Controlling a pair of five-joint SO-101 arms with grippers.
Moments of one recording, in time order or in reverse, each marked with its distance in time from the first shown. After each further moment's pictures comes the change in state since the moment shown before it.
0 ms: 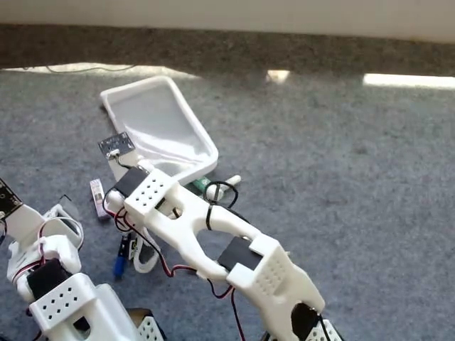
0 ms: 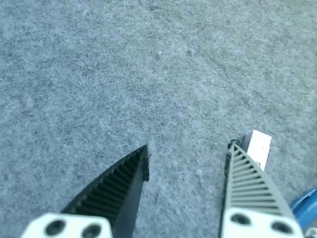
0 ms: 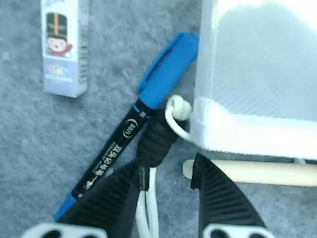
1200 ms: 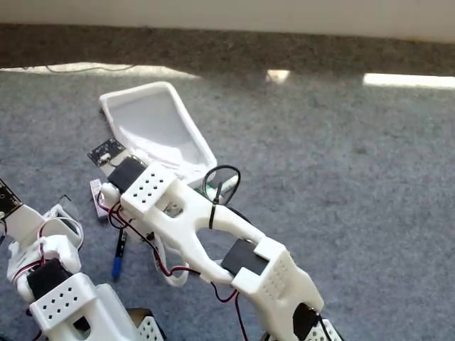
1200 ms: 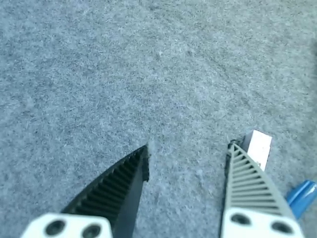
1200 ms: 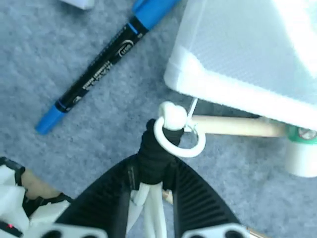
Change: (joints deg) left arm -0.1 0.0 0.0 0.0 0.0; right arm -1.2 -5.9 -7.0 22.6 12.2
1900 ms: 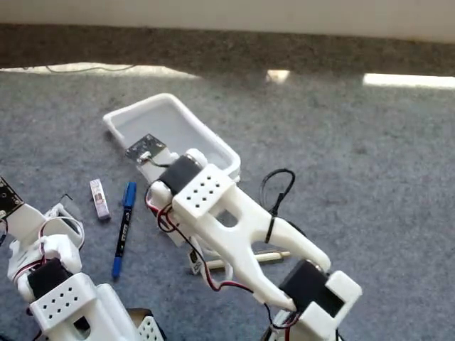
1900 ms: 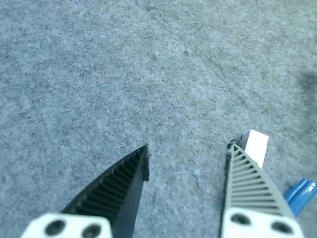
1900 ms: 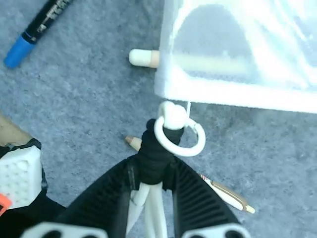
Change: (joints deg) left arm 0.7 0.0 0.0 -0.2 0.0; right arm 6.9 -29.3 33.2 -6.6 7.7
